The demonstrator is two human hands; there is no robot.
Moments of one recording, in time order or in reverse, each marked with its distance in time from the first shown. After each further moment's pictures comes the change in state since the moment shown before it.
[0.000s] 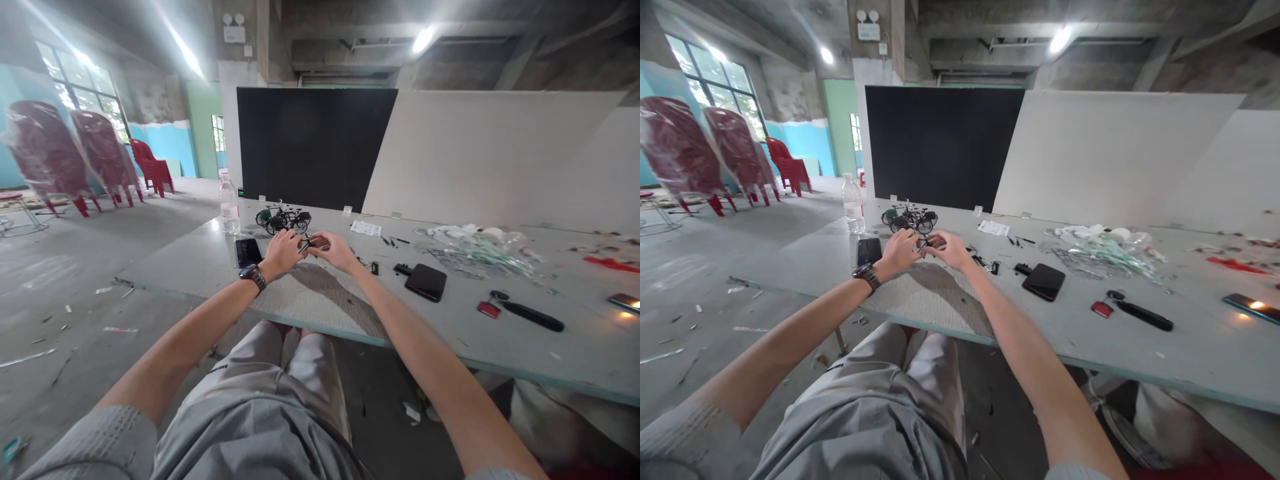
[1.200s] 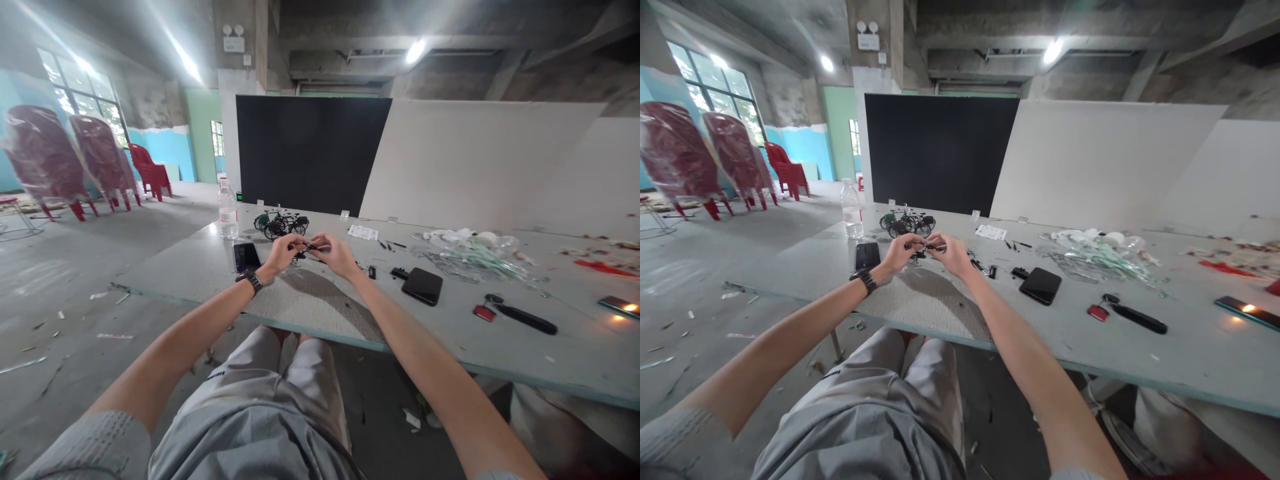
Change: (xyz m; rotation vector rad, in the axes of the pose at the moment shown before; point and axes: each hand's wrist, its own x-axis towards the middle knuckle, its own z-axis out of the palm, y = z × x) left_hand 0.009 -0.007 0.018 -0.934 0.193 -0.066; right_hand -0.009 -0.006 -0.001 0.050 0.130 -0.121
